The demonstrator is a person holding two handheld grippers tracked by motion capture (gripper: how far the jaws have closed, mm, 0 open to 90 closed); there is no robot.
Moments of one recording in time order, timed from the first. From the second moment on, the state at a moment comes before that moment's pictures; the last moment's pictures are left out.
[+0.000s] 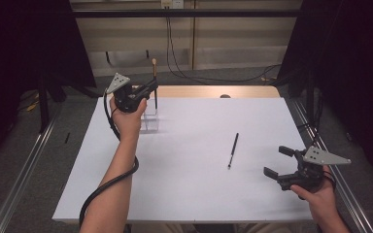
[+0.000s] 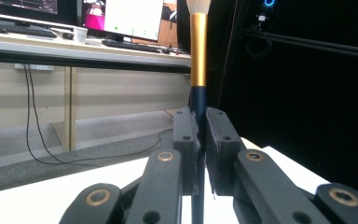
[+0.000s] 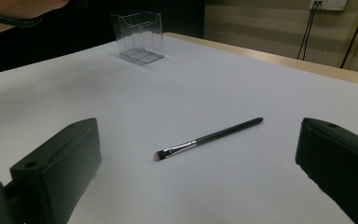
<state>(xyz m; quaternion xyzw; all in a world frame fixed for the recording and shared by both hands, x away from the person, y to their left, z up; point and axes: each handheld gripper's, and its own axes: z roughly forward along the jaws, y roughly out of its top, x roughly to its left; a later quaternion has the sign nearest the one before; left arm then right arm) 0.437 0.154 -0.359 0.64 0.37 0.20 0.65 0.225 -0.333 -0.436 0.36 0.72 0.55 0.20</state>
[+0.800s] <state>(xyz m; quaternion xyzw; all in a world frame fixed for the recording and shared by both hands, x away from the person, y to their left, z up) 0.449 0.153 -0.364 0.63 0.38 0.22 0.64 0.225 -0.333 -0.437 0.36 0.72 0.55 0.20</state>
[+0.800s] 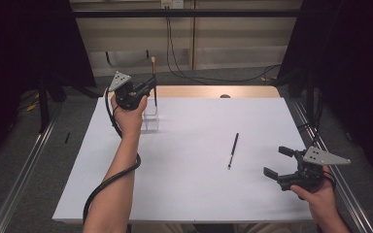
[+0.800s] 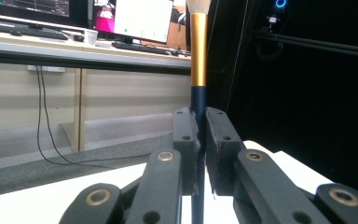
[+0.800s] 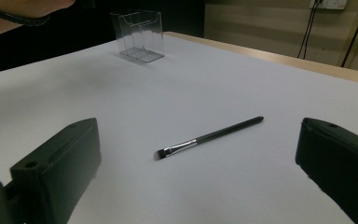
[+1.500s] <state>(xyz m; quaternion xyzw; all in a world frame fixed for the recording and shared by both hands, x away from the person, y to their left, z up) 0.459 0.156 -0.381 0.63 0.39 0.23 0.63 0.225 -0.334 -0.437 0.36 0.72 0.55 0.20</state>
